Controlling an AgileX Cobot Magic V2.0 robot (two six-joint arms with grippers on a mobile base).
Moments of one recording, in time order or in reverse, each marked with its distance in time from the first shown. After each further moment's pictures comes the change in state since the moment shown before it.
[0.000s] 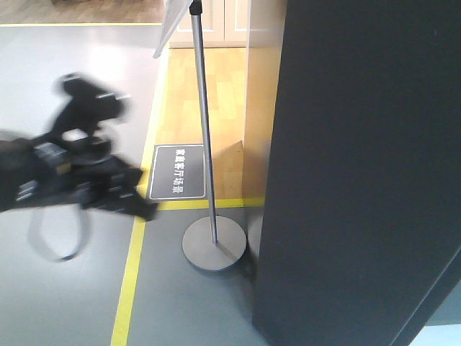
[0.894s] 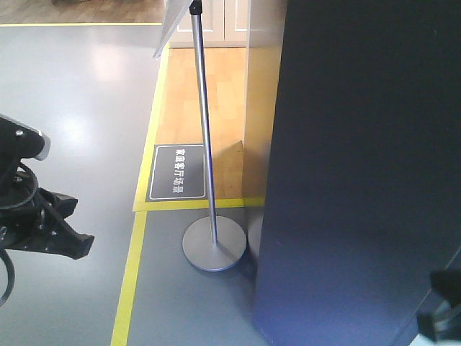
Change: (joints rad) left arm 0.073 -0.182 0.162 0.109 0.059 -0.086; right arm 0.000 0.616 -0.075 -0.776 -0.347 0.620
